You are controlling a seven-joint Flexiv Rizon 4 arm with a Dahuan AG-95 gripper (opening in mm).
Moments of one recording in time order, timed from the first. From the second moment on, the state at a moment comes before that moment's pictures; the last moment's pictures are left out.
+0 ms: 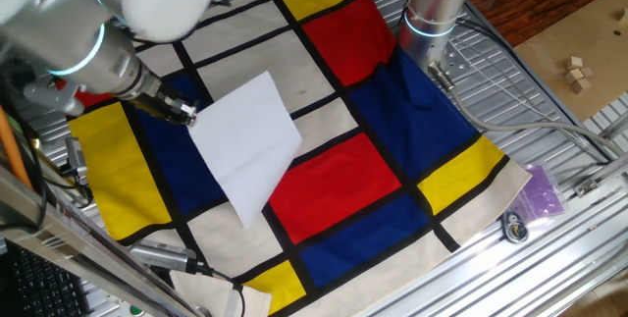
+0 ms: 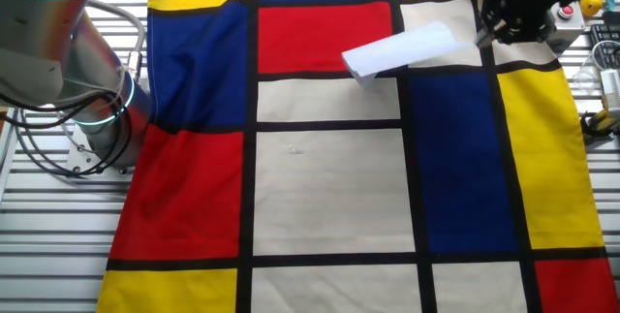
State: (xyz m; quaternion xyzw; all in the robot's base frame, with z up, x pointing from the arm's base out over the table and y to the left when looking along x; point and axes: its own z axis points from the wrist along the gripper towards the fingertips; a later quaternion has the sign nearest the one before) arm 0.635 0.048 0.225 0.37 -0.92 -0.02 0.15
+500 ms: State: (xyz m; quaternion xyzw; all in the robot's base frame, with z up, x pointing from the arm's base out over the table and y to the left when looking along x) arm 0.633 0.026 0.199 0.44 -0.89 0.05 0.11
